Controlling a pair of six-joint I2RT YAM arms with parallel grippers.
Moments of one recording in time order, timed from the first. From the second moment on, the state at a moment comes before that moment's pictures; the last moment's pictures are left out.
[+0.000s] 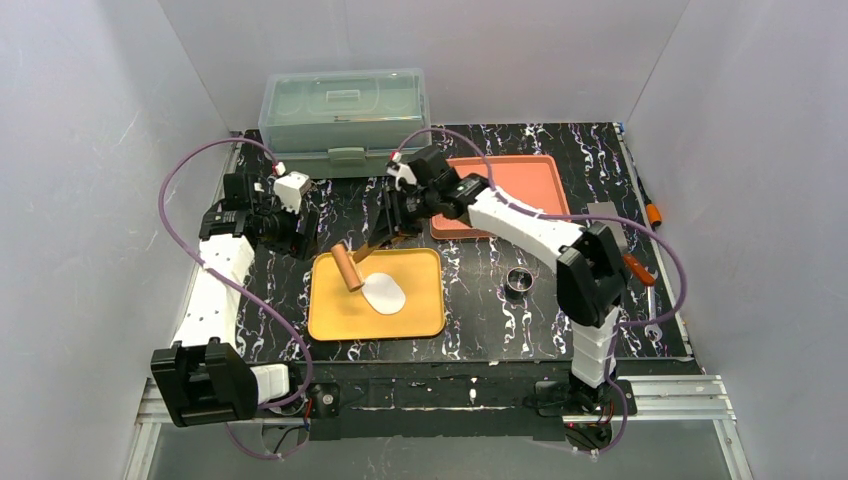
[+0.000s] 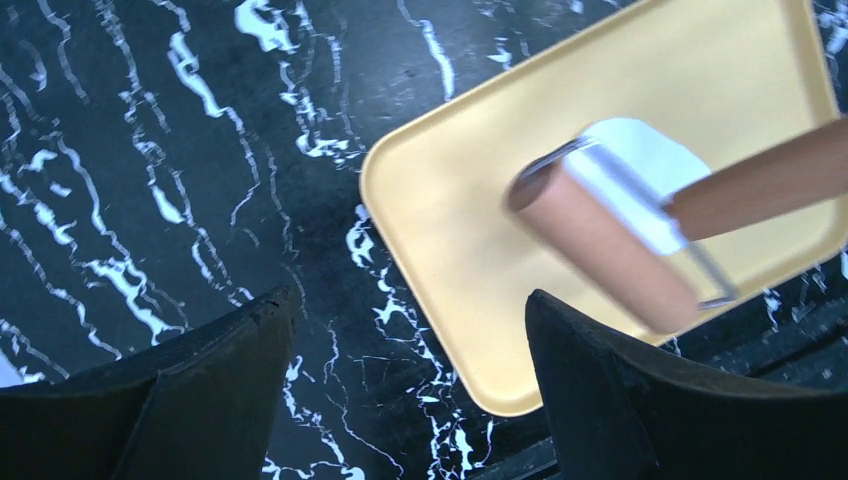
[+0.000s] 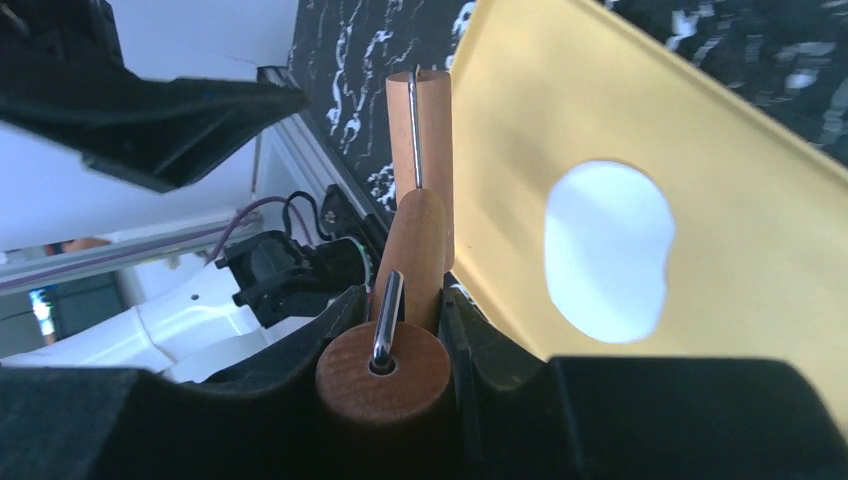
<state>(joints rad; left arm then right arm) 0.09 1.23 1.10 -0.87 0.40 0.42 0.82 1.95 1.64 -0.40 -0.62 0.73</state>
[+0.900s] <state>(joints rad) 0.06 1.61 0.94 -0.64 0.16 0.15 0.78 1.97 1.57 -0.64 -0.57 0.49</state>
